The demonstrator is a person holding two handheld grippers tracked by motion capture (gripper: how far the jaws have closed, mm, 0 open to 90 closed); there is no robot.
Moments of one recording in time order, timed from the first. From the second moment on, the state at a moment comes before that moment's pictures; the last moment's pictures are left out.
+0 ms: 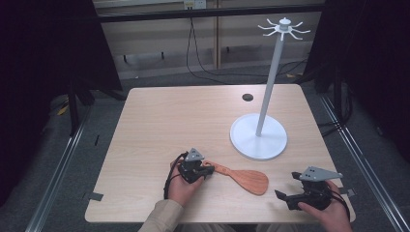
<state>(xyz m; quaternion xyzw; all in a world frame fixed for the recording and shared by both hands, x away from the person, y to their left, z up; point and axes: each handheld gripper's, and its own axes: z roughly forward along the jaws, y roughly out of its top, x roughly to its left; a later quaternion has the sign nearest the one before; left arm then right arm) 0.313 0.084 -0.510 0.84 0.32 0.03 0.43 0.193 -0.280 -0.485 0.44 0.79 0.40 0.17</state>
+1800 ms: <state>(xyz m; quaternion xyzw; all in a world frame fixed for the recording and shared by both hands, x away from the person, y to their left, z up) 0.277 0.166 -0.483 0.80 0.38 0.12 0.45 0.268 -0.175 -0.457 0.36 0.85 0.37 0.12</state>
